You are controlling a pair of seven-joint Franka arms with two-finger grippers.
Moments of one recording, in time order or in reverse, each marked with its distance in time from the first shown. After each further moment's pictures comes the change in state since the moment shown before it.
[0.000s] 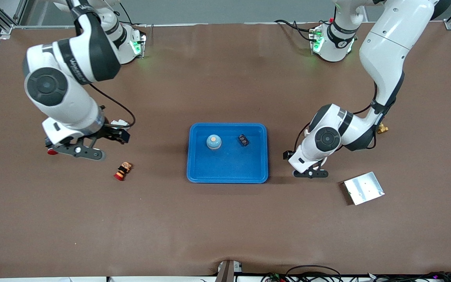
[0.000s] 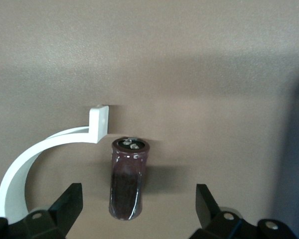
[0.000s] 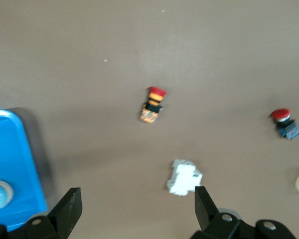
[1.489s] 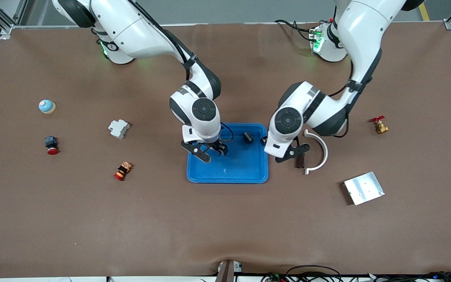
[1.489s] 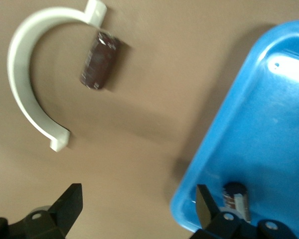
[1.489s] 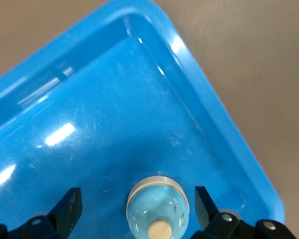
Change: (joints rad) left arm -0.181 -0.108 -0.003 0.118 -0.108 -0.340 -0.450; right arm 0.432 0.524 0.014 0.156 0.018 0.430 0.897
